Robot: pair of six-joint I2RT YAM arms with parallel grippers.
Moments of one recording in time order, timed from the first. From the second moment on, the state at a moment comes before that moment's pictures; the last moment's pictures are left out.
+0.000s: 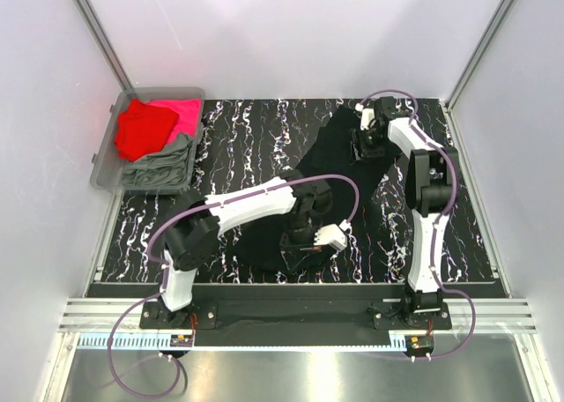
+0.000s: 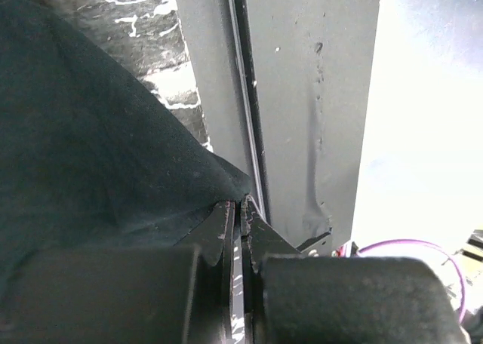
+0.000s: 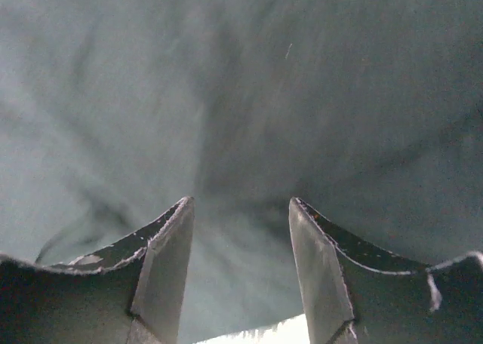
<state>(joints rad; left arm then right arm) -0.99 1.93 1.57 -1.30 0.59 0.69 0.09 2.23 1.80 -0.71 -0.28 -0.12</state>
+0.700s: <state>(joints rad) -1.03 2.18 1.86 -1.27 0.61 0.57 0.21 2.75 2.60 -0.73 -0.47 0.07</state>
